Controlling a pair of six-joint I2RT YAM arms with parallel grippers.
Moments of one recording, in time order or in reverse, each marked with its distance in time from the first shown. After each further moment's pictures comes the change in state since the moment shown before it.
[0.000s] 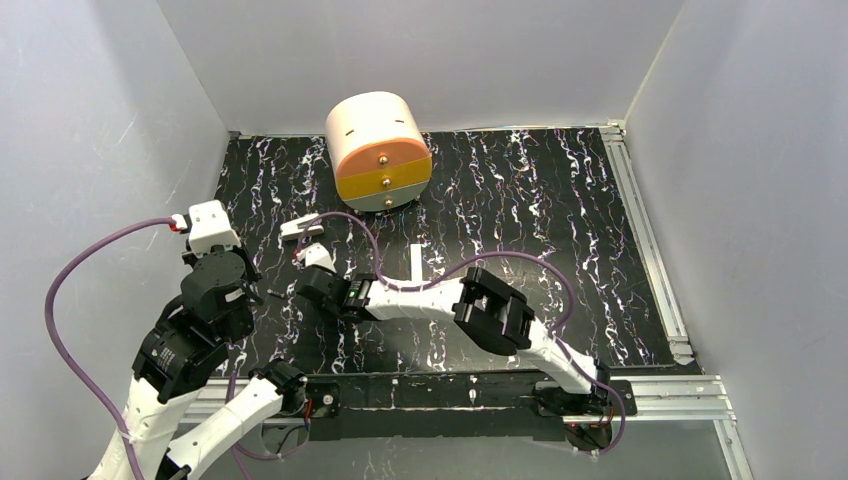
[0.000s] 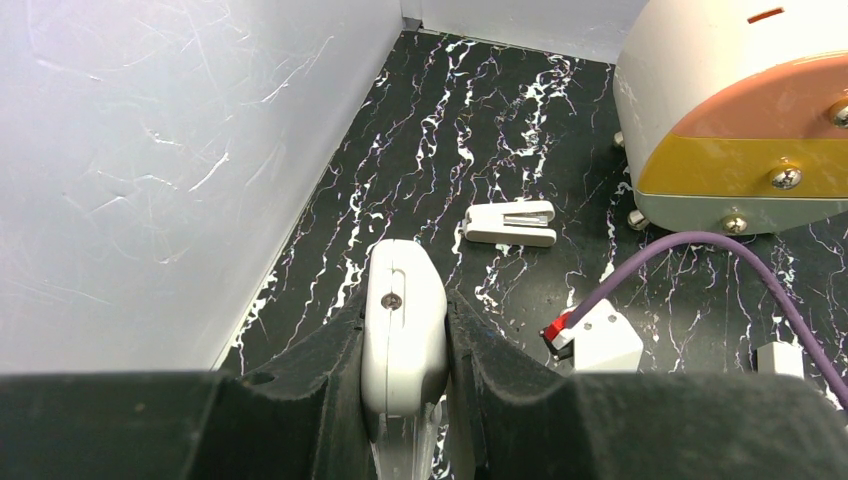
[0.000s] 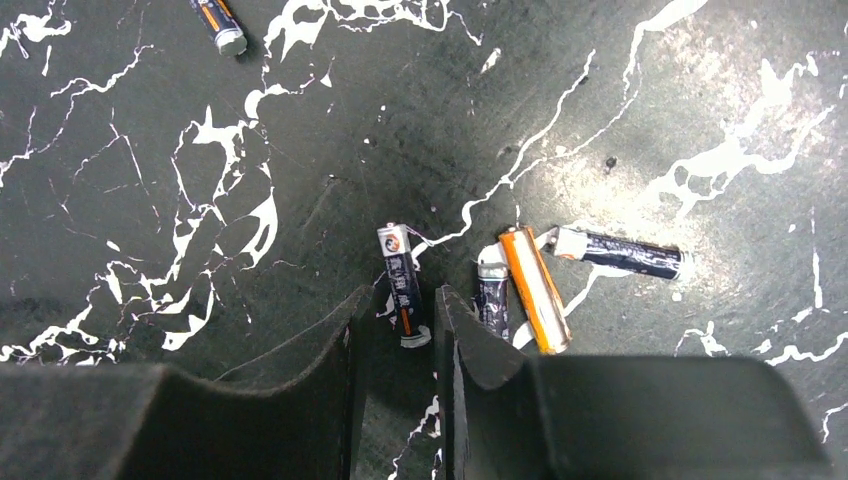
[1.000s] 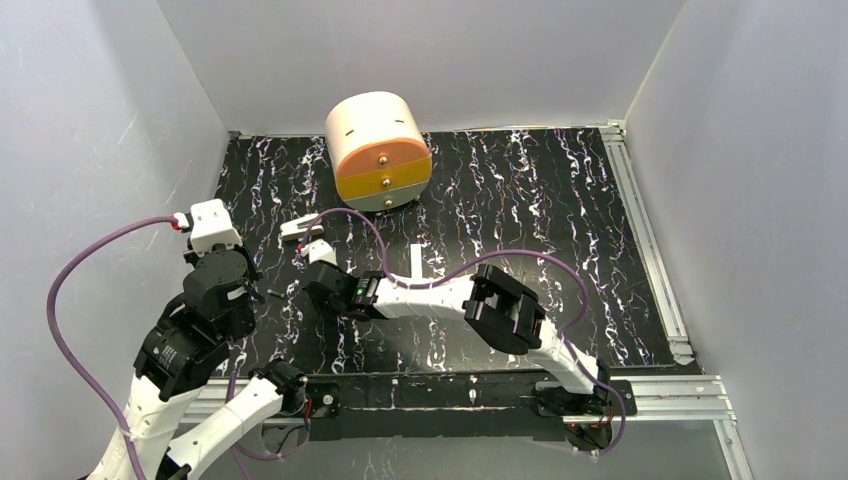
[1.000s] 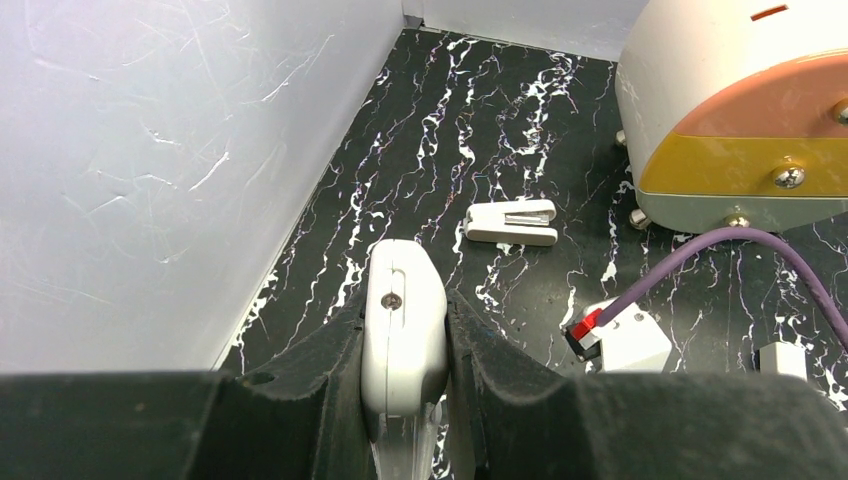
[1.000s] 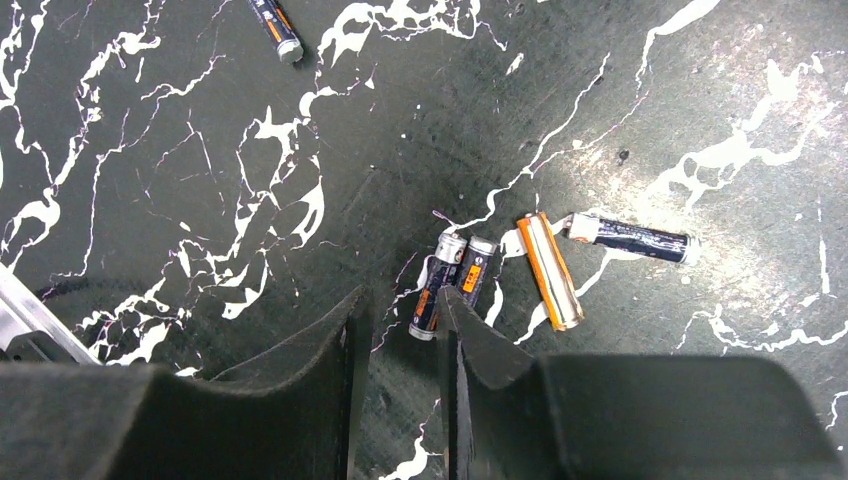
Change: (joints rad) left arm 0.000 0.008 0.000 0.000 -0.004 -0.003; right arm -0.007 -0.076 -0.080 0.068 -0.049 0.013
